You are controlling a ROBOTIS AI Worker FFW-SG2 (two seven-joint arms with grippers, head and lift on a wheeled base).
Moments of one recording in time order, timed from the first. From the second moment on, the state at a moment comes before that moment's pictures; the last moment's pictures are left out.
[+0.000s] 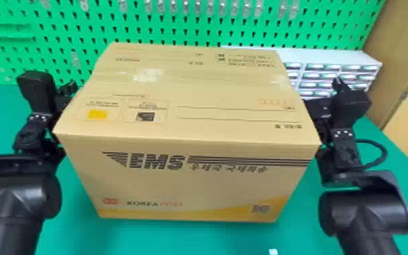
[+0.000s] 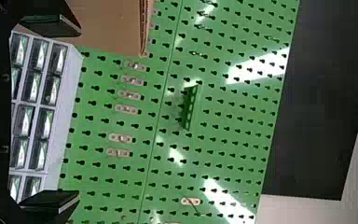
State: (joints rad) left arm -0.26 0.07 0.10 -1.54 0.01 0.14 -0.29; right arm -0.21 -0.09 -0.01 -1.53 0.08 -0.22 0.01
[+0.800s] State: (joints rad) left arm -0.26 0.07 0.10 -1.54 0.00 0.15 -0.29; right arm -0.21 -0.09 -0.01 -1.53 0.09 -0.21 0.01
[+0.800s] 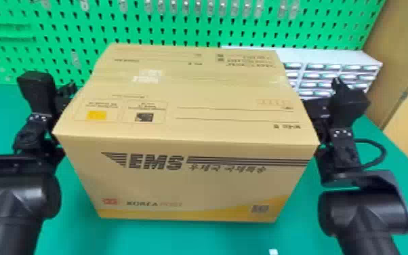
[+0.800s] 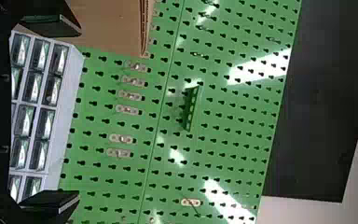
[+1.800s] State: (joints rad) left arm -0.24 0.07 0.09 -1.50 -0.01 0.16 -0.29; right arm -0.18 -0.08 -0.02 -1.51 0.11 -0.18 0.01
